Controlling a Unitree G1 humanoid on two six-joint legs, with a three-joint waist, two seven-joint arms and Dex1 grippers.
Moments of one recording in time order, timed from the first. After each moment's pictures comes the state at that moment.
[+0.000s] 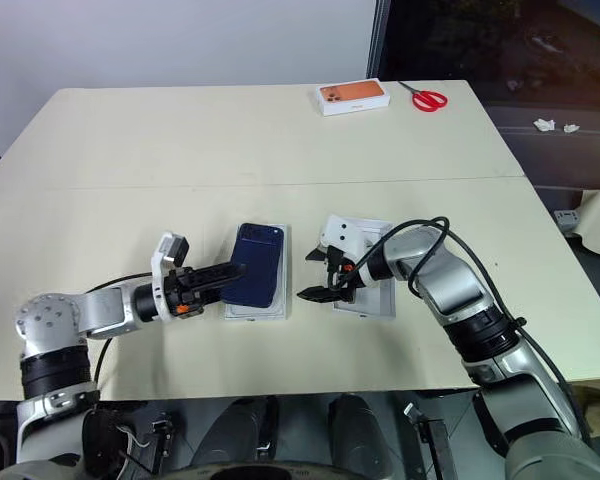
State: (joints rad) left arm -0.35 0.37 0.48 0.06 -1.30 1.61 -0.39; right arm -0.58 -0.59 0.33 -0.06 0.23 0.62 1.12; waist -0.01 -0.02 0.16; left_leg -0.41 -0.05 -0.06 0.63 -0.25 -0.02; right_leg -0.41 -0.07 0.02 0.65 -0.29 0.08
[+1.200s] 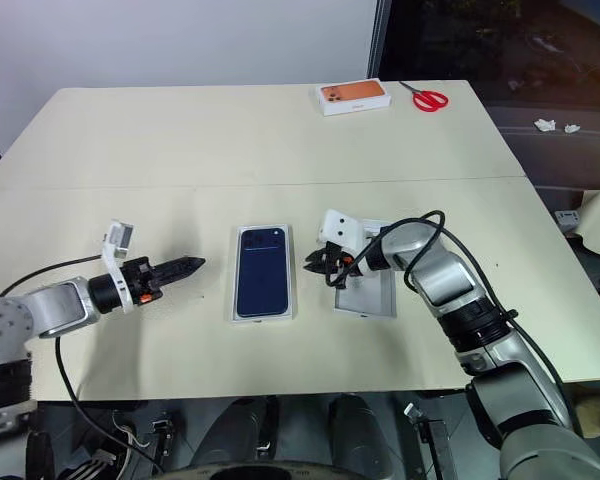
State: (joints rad) left arm -0.24 0.61 0.34 -0.07 -1.21 1.26 -0.34; right arm -0.62 -0.56 0.36 0.05 0.11 0.45 1.09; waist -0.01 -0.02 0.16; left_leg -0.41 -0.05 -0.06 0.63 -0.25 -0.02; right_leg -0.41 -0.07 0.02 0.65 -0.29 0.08
